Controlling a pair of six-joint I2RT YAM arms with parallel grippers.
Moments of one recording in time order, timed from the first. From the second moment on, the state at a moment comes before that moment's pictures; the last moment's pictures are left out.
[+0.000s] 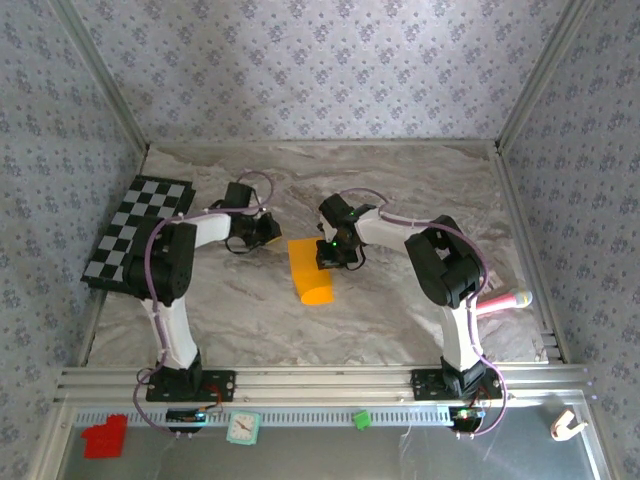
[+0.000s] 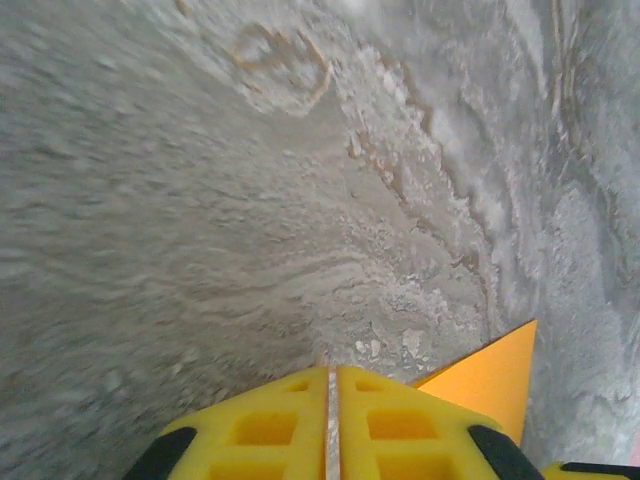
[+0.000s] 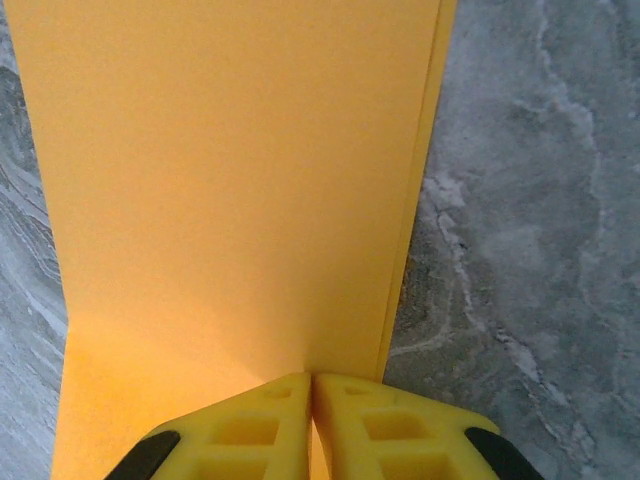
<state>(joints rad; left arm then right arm) -0.28 1.91 1.10 -0.22 0.46 -0.63 0.65 2.04 1.36 -0.64 -0.32 0.44</state>
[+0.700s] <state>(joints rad) -0.49 1.72 0.94 -0.29 0.58 -0.85 0.66 2.02 1.32 -0.58 -0.31 0.63</state>
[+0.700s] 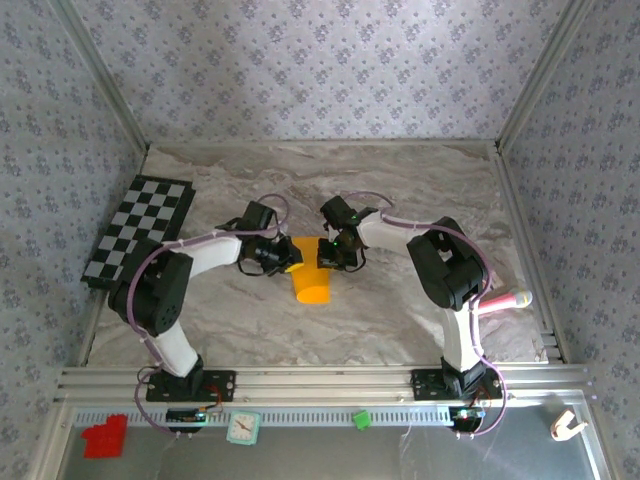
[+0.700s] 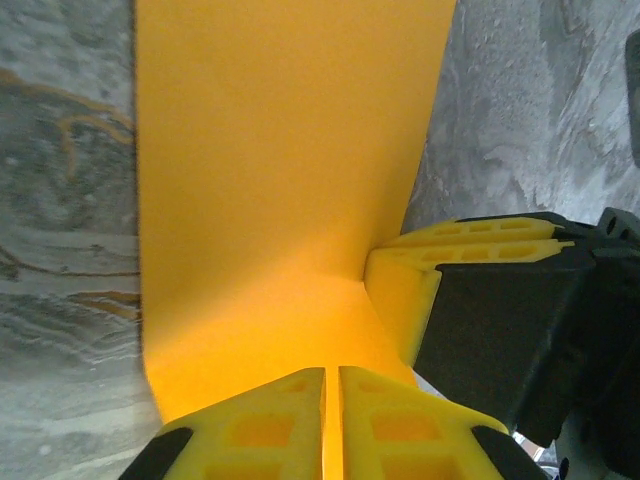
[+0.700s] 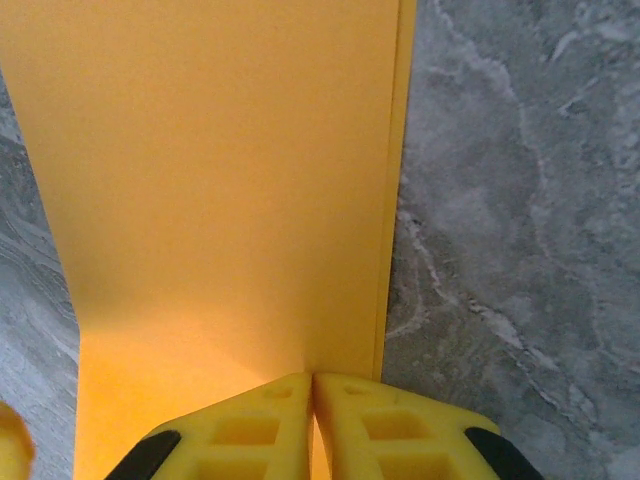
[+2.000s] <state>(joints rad) -0.47 1.64 0.86 -0.35 0.58 -0.71 0.66 2.01 1.31 -0.57 -0.31 0.63</state>
